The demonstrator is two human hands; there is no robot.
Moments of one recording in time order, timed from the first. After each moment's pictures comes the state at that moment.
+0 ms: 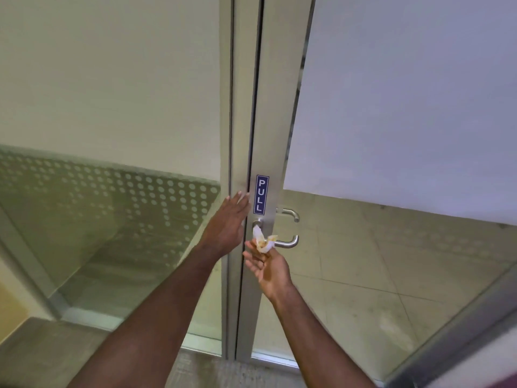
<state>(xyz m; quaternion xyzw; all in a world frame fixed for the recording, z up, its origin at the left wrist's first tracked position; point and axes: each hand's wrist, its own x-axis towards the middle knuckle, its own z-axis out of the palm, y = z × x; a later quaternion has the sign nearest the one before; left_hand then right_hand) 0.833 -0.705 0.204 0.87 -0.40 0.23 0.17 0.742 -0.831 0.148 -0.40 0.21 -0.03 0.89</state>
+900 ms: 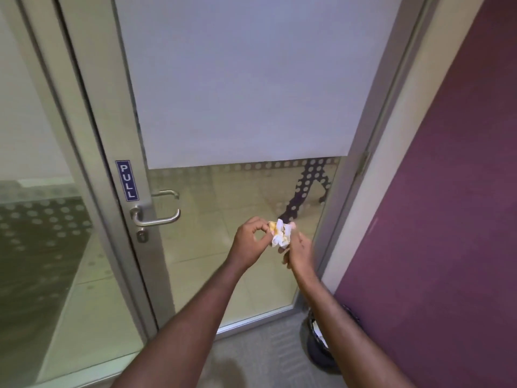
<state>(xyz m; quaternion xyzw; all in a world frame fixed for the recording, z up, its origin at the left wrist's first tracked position) 0.570 -0.909 0.194 0.67 -0.44 -0.08 0.59 0.449 -0.987 0.199 -0.68 0.35 -0.35 0.54</state>
